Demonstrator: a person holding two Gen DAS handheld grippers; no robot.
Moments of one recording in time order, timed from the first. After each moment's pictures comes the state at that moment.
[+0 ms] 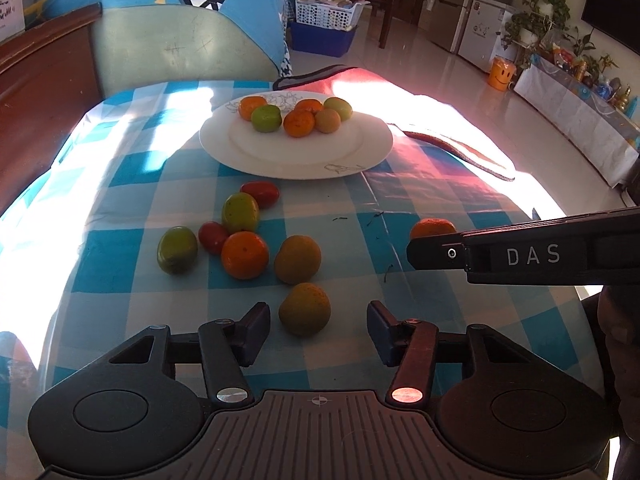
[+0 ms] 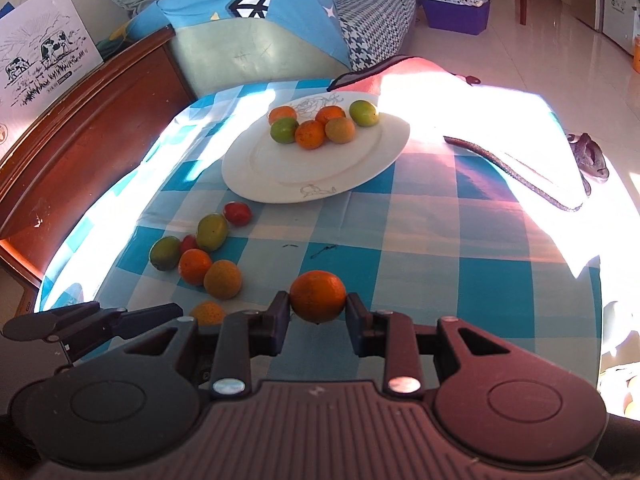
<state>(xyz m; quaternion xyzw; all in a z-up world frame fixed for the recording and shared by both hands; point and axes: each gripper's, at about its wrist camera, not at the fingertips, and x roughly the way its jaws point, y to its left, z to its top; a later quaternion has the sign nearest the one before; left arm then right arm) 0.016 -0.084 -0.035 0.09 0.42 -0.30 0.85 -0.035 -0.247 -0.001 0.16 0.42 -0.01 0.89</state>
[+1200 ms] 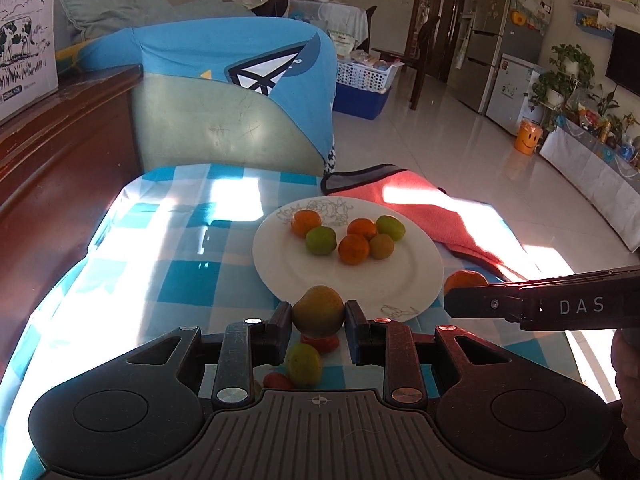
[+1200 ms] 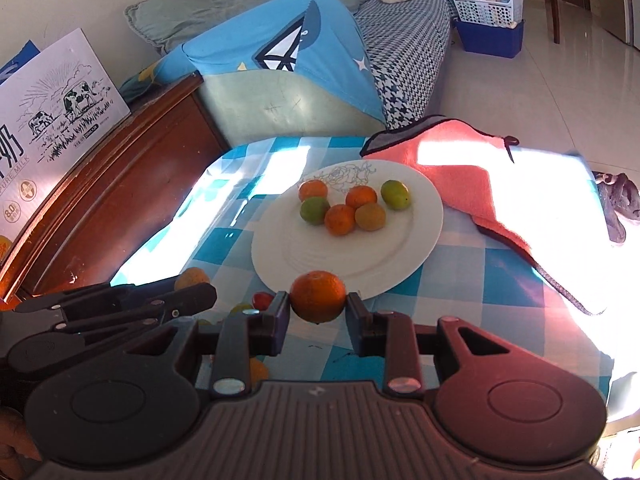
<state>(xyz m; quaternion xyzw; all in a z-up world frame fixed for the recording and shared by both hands) 0.087 -0.079 0.022 0.04 0.36 -0.27 0.90 0.020 -0.278 0.040 0.18 0.39 0.04 0.90</state>
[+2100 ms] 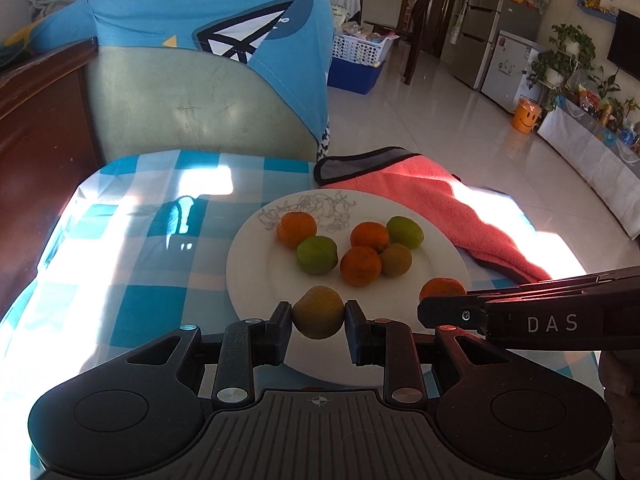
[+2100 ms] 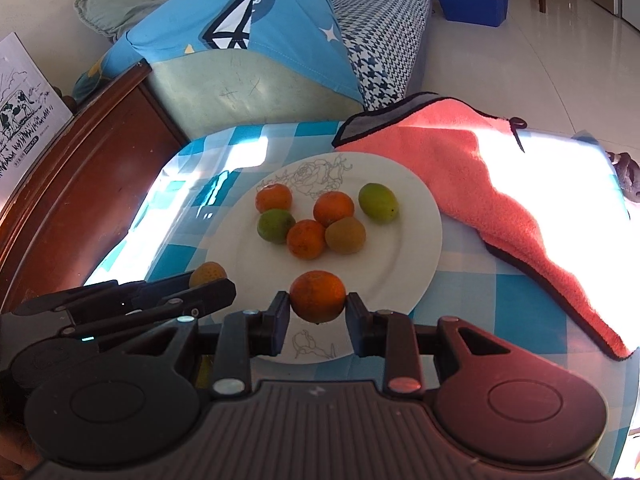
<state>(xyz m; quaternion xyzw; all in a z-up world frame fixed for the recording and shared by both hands) 0.151 -0.119 -0.009 0.05 0.39 -0.28 0.88 0.088 -0.291 0.008 0.19 0.43 0.02 0.88</state>
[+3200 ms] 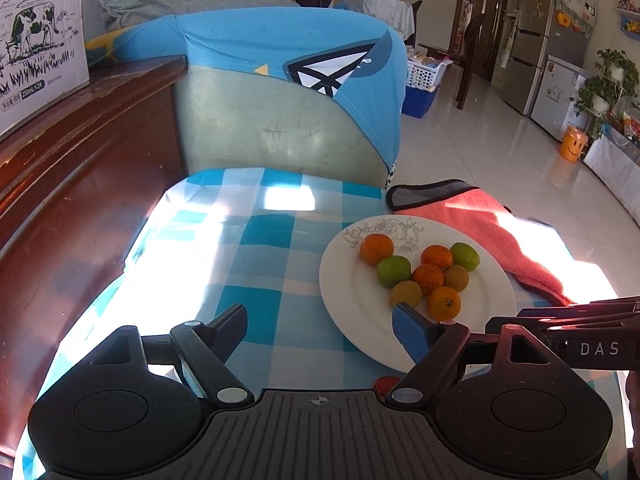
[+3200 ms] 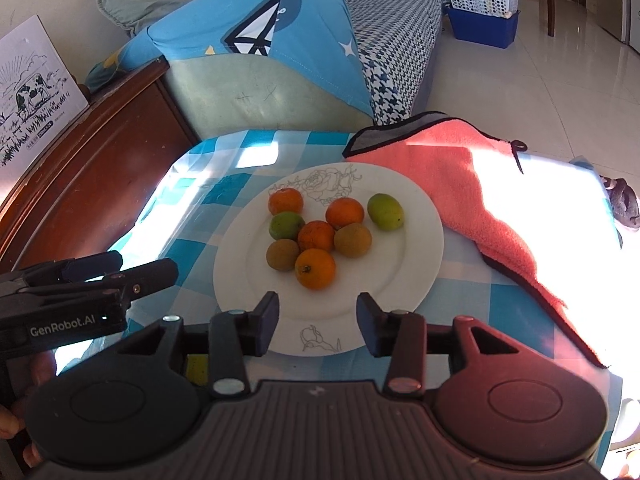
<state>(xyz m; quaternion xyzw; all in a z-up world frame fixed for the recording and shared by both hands) 0.136 -0.066 0.023 0.04 0.37 -0.20 0.91 0.069 -0.277 0.026 0.15 0.41 0.03 0.90</state>
